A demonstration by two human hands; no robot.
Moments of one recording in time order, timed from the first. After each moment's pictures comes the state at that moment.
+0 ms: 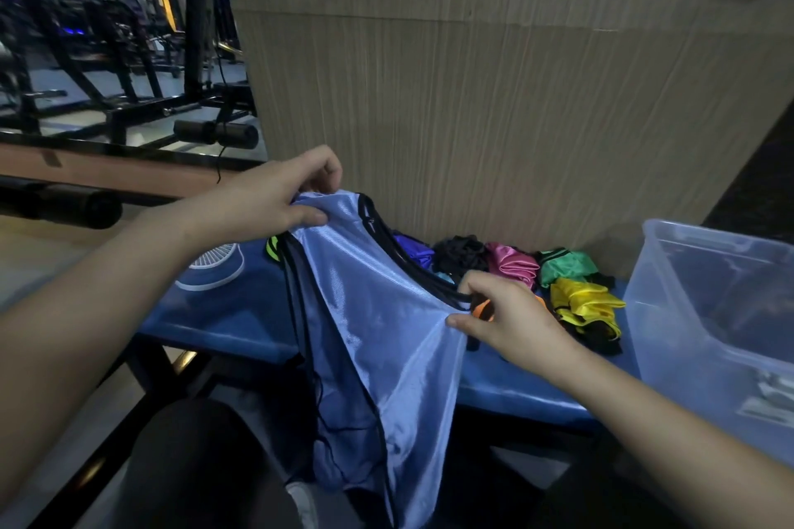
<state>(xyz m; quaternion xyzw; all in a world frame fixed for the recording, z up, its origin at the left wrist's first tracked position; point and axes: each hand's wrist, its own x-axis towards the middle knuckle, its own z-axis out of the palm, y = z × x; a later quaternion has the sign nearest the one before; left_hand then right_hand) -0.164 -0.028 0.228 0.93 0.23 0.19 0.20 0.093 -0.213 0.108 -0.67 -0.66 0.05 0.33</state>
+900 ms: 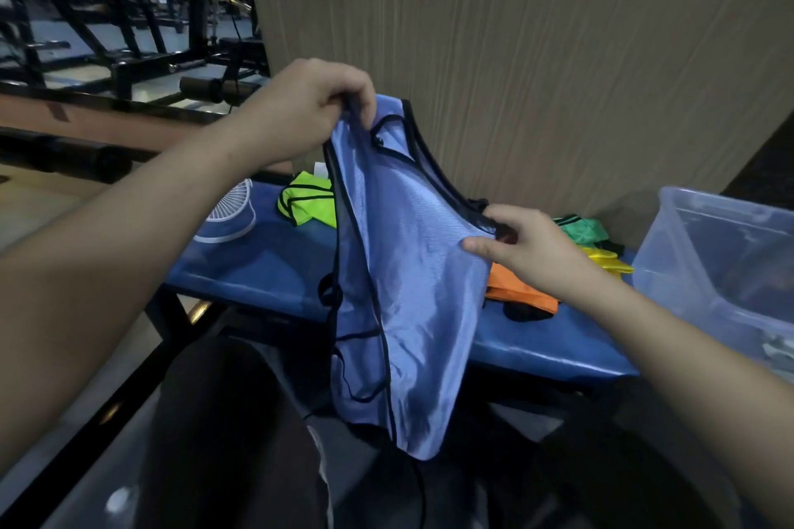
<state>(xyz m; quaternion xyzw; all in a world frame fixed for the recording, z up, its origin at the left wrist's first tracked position) -0.147 -0.035 0.246 0.93 0.17 0.31 0.12 0.106 -0.200 0.129 -0.64 -0.67 0.07 0.36</state>
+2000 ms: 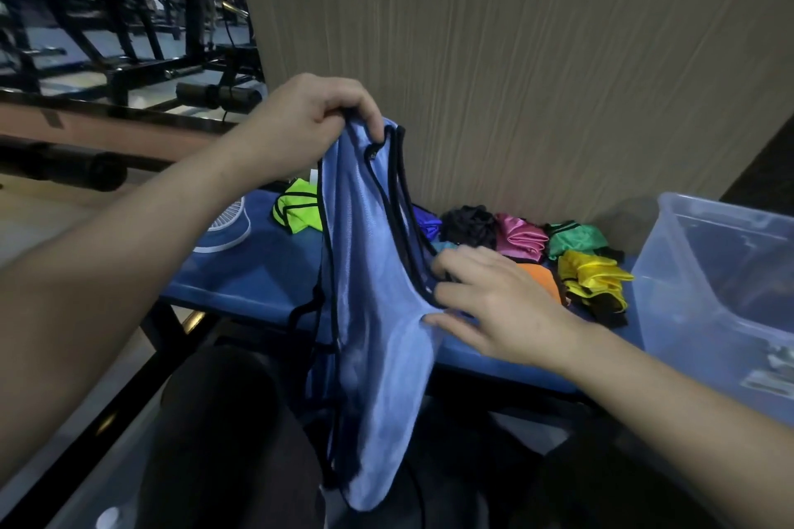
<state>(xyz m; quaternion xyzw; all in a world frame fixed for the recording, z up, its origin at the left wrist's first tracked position) -0.144 -0.037 0.239 0.92 0.15 0.31 0.16 0.066 -0.218 0.113 -0.49 -0.83 -0.19 0.17</state>
